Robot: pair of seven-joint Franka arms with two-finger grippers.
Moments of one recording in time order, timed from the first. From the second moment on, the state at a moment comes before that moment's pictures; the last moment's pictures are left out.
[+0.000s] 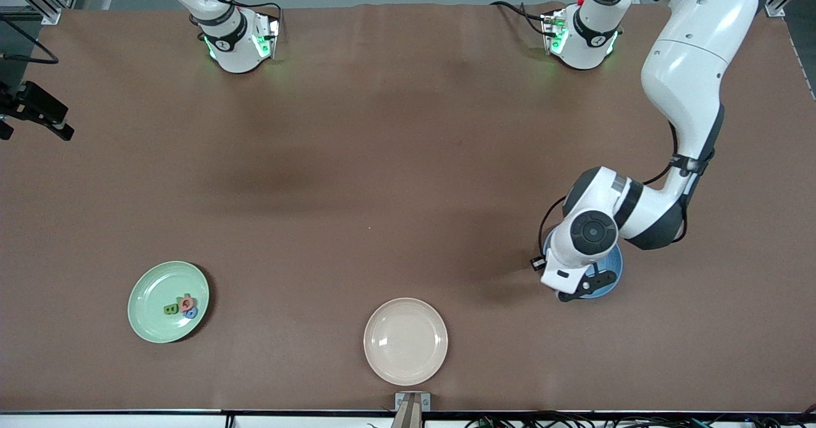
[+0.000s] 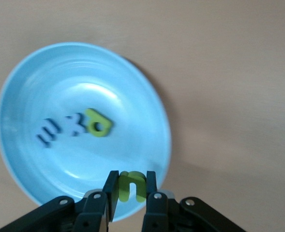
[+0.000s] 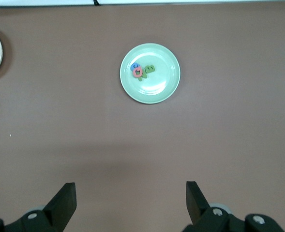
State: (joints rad) left arm 0.05 0.79 -0.45 -1.46 0.47 1.99 -0.93; right arm 0.00 -0.09 -0.05 -1.62 -0.01 1.64 -0.03
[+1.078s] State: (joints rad) left arm 0.14 0.60 -0.49 -1.40 0.41 1.90 -0.84; right arm 0.00 -0.05 -0.05 -1.61 -0.01 1.62 -0.04
